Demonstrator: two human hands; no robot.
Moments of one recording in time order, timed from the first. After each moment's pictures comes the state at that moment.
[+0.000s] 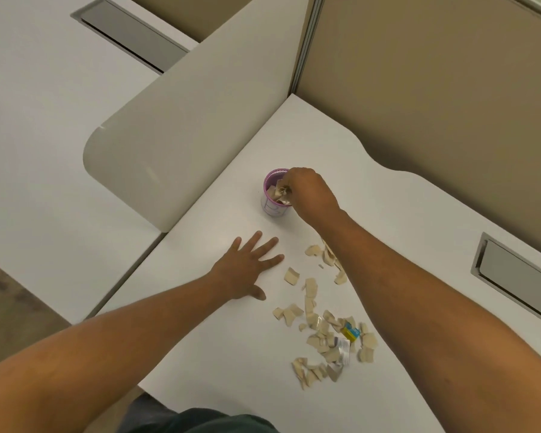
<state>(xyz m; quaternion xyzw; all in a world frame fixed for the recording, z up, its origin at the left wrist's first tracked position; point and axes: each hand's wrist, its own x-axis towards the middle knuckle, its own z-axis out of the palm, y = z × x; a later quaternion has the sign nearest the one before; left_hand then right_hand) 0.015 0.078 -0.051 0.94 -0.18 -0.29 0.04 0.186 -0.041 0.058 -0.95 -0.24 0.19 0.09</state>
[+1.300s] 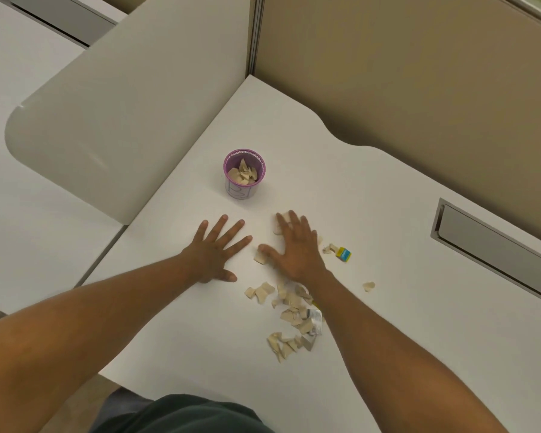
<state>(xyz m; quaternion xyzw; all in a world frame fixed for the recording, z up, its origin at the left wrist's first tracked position) 0.013 0.078 -0.074 0.93 -0.19 -0.30 -0.03 0.061 -0.164 -0.043 -0.96 -0.14 0.20 0.14</state>
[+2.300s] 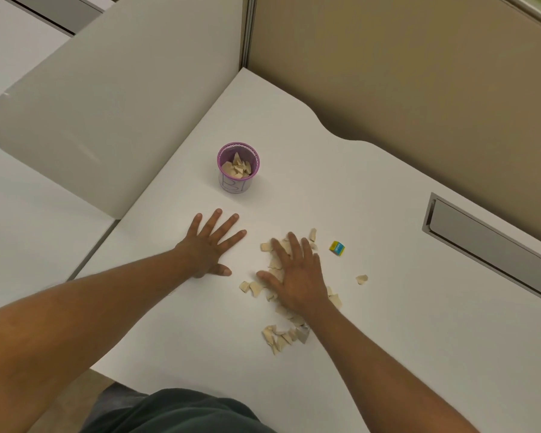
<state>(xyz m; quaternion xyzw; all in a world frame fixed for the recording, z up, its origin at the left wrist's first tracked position) 0.013 0.077 -0.076 0.93 -0.19 -0.30 -0.04 -0.003 -0.190 -0.038 -0.97 -0.14 0.19 0.06</state>
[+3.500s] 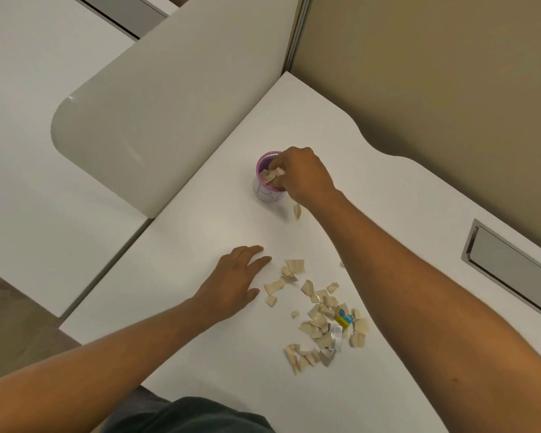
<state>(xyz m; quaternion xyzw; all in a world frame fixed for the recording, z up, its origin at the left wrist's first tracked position) -0.045 0.059 -0.049 0.95 -0.08 -0.15 0.26 0.180 -0.040 0.068 -0.95 -0.21 0.16 0.13</state>
